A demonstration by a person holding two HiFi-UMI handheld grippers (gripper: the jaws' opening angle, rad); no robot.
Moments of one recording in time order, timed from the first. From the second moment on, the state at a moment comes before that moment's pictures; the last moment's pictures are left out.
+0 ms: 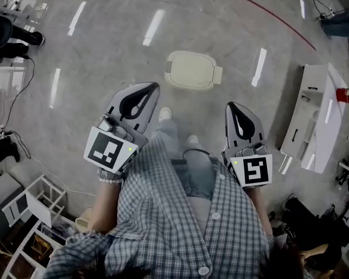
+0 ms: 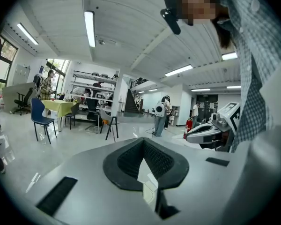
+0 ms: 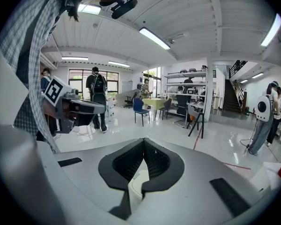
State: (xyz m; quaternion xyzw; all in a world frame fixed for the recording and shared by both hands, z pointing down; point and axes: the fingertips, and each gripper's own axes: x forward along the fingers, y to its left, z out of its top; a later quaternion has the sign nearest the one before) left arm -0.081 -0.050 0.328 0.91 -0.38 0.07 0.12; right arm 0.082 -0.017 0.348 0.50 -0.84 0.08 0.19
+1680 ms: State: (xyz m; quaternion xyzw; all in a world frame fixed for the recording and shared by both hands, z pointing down) left arm -0.054 -0.115 0.524 0.92 -0.30 0.18 0.17; right arm 0.086 -0.067 0.465 0.48 -0.83 0.13 0.24
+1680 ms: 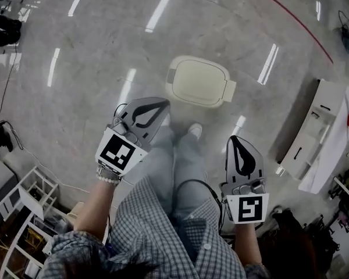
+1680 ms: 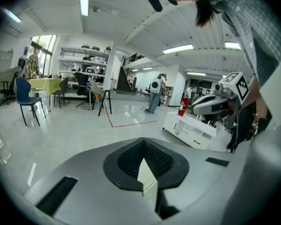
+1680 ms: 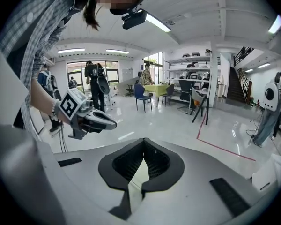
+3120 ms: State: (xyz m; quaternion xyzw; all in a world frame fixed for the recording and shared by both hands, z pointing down) left arm -0.051 -0.150 0.804 0.87 -0.27 0.34 0.24; right arm 0.083 -0.062 0.565 0.51 -0.80 0.20 0.25
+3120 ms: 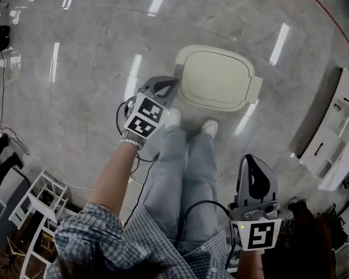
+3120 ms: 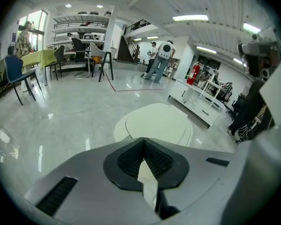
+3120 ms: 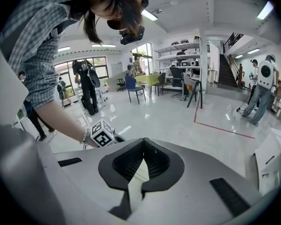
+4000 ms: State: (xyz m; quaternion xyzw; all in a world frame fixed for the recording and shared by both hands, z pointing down) left arm -0.057 -0.152 0.860 0.83 -0.27 0.39 0.31; right arm 0.076 -0.059 0.561 0.53 -0.79 0.20 0.24
